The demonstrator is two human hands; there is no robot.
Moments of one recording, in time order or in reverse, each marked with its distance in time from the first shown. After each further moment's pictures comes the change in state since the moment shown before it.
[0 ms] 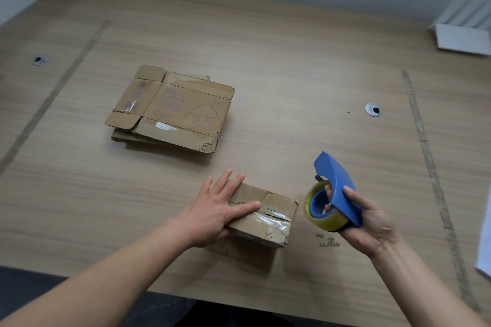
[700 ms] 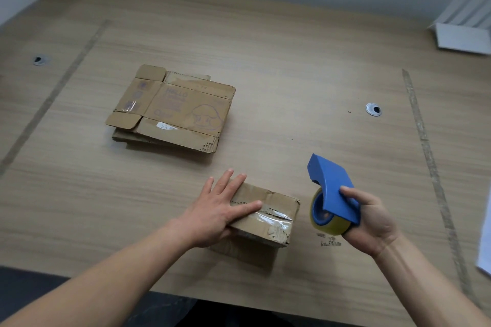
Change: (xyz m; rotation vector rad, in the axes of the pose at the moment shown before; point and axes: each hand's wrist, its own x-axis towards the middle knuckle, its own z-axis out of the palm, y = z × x) left_hand -0.001 -0.001 0.004 -0.020 0.037 0.012; right_hand 0.009 -0.001 -0.006 -0.137 -0.012 0.038
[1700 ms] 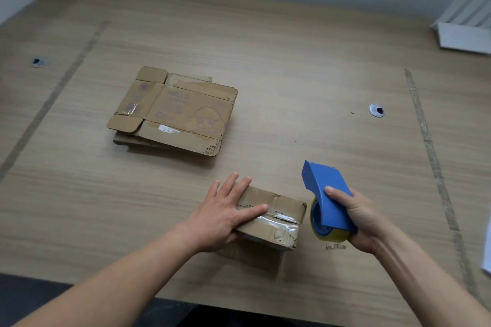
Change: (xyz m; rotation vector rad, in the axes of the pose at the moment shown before) left_hand 0.004 -0.002 -0.001 -0.004 -0.008 0.017; right_hand 0.008 0.004 0.022 -0.396 0.176 -0.022
